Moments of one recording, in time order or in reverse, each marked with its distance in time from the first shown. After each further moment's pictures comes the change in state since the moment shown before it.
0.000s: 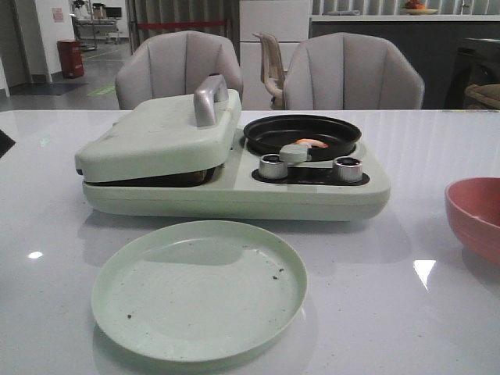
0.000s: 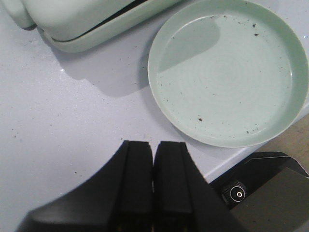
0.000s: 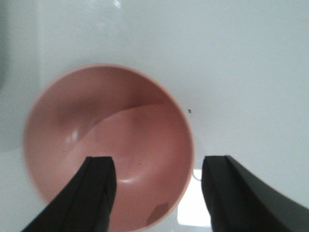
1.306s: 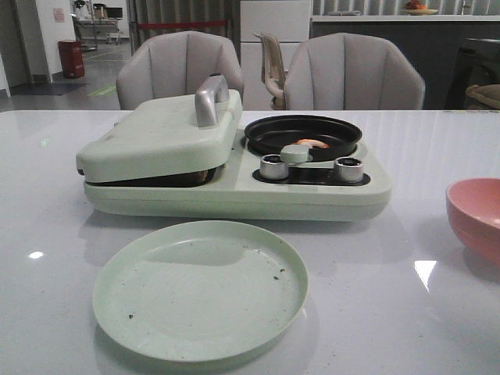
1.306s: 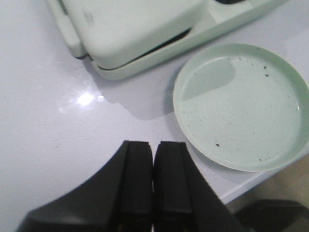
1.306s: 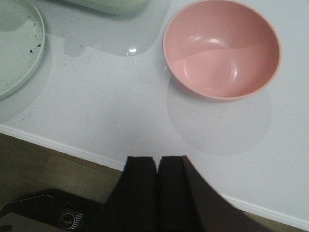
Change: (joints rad) left arm 0.079 -0.185 0.027 0.019 -0.023 -0.026; right arm 0.242 -0.829 0.495 -0.017 0.061 0.009
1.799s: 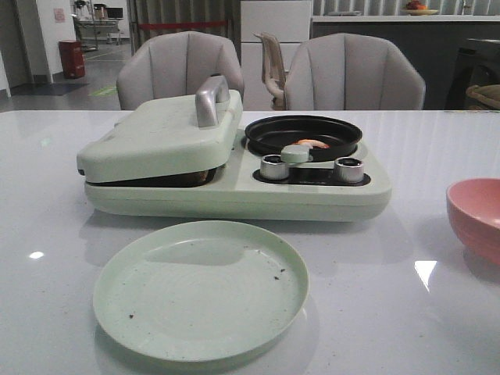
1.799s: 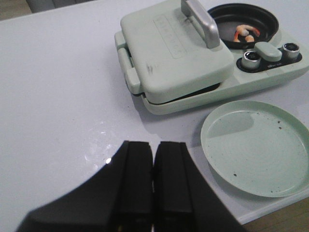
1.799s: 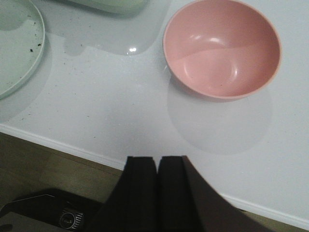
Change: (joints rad) left arm 0.138 -0.463 0.100 -0.022 0.053 -0.002; right arm 0.000 0.000 0.000 0.000 0.002 0.002
